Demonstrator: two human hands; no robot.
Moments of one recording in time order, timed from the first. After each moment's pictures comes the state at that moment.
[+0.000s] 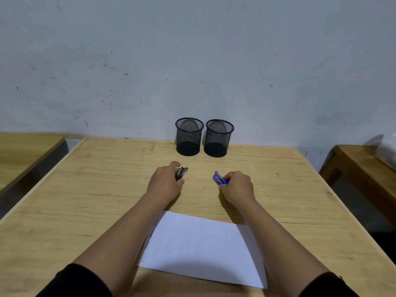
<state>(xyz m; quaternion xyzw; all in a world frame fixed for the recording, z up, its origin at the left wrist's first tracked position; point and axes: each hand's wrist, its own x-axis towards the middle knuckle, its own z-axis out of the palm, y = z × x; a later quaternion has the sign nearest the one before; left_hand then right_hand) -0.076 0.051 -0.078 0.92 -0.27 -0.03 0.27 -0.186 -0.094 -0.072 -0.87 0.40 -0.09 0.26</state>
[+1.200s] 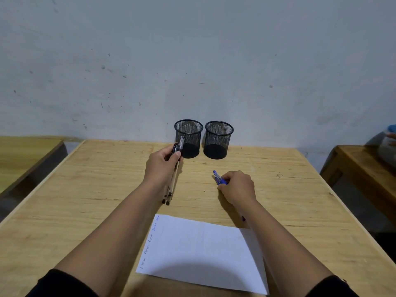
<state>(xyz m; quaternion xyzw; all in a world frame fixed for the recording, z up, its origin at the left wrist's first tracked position) -0.066 0.048 -0.044 0.76 -0.21 -0.07 0.61 -0.187 -0.095 -0.064 -0.88 0.38 -0.10 0.27</state>
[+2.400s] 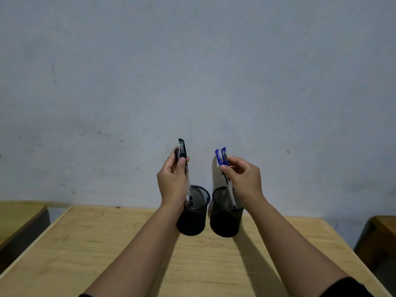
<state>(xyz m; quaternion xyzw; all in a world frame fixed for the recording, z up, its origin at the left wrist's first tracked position) 0.033 -0.061 0.026 0.57 -0.15 0.03 0.81 -0.046 -0.188 0.030 -0.72 0.19 -0.39 0.54</state>
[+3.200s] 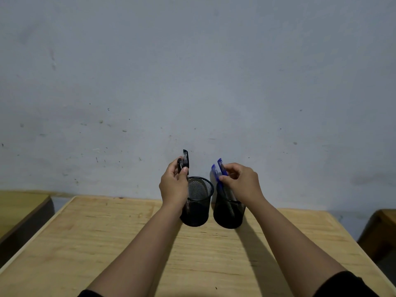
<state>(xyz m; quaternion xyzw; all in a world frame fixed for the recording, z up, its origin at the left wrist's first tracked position) 0.038 -0.051 -0.009 0.71 -0.12 0.01 0.69 -0.045 -0.190 0.005 -0.84 0.21 -0.28 0.42</state>
